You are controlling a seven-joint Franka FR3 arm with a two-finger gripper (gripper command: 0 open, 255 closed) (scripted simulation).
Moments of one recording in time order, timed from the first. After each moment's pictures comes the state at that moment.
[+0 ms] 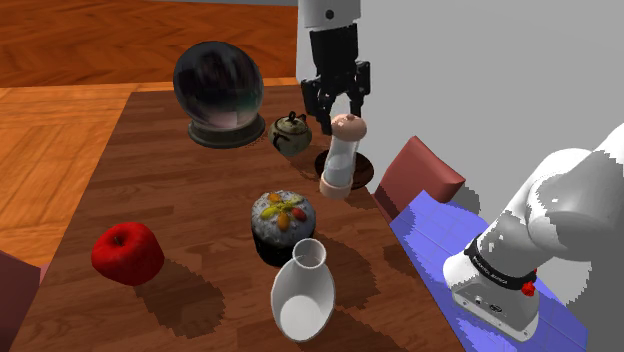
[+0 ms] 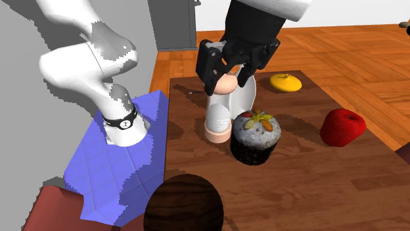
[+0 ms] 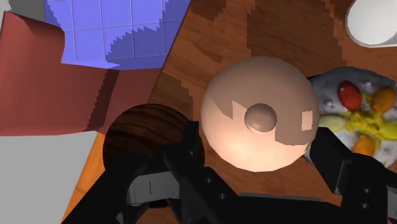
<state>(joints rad) 0.10 -0.21 0.31 -2.00 0.13 1.51 0.48</state>
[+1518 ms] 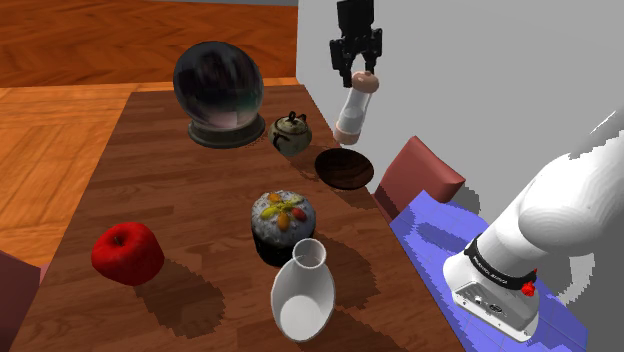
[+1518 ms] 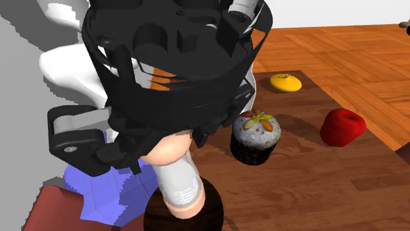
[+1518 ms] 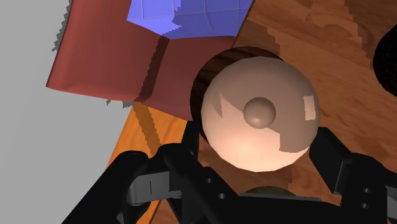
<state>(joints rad) -0.05 -0.06 0.13 -1.81 -0.02 1.45 0.18</state>
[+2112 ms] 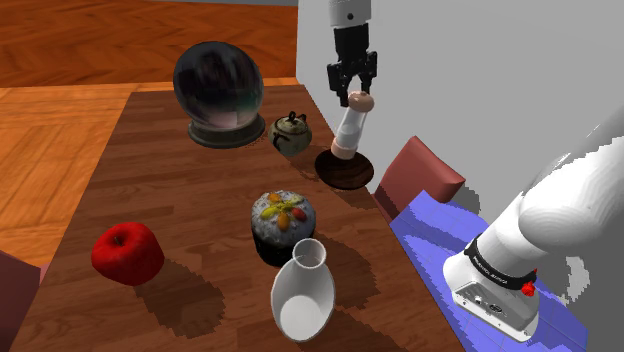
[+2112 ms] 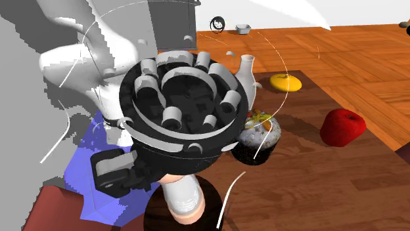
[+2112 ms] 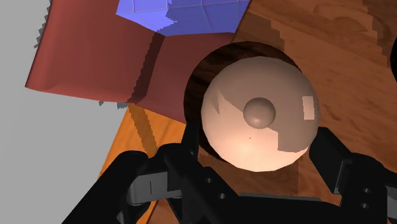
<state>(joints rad) -0.05 -0.07 0.13 -1.93 -0.02 1.57 0.19</state>
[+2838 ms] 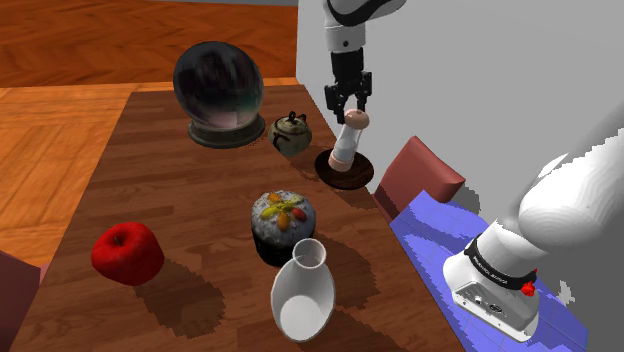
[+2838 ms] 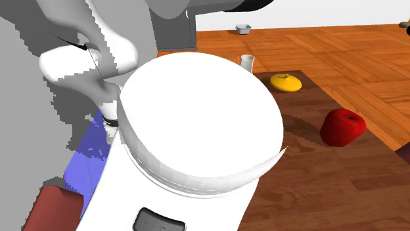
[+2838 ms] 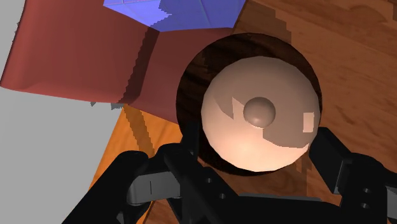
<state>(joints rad) -0.05 -0.04 0.13 -2.03 -0.02 1.70 0.19</state>
